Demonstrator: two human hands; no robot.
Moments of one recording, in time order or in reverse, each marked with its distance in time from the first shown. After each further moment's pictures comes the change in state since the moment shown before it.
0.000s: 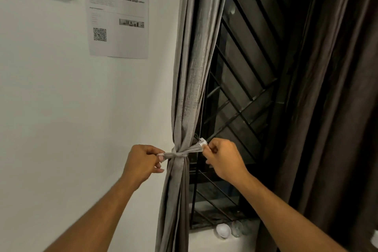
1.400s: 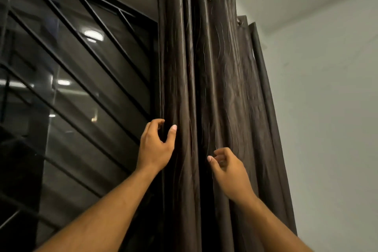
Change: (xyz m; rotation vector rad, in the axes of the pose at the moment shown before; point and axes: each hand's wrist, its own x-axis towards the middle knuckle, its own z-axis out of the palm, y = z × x) left_hand 0.259 0.287 0.546 -0.086 -0.065 0.926; right_hand 0.240 0.324 -0.360 -0.108 0.688 0.120
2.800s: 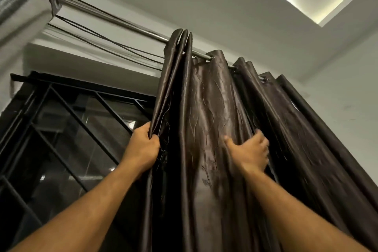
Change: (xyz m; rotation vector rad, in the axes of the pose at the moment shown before) left_hand 0.222 0.074 -0.034 0.089 0.049 0.135; right_hand 0.294 -0.098 0.002 0.312 0.422 0.102
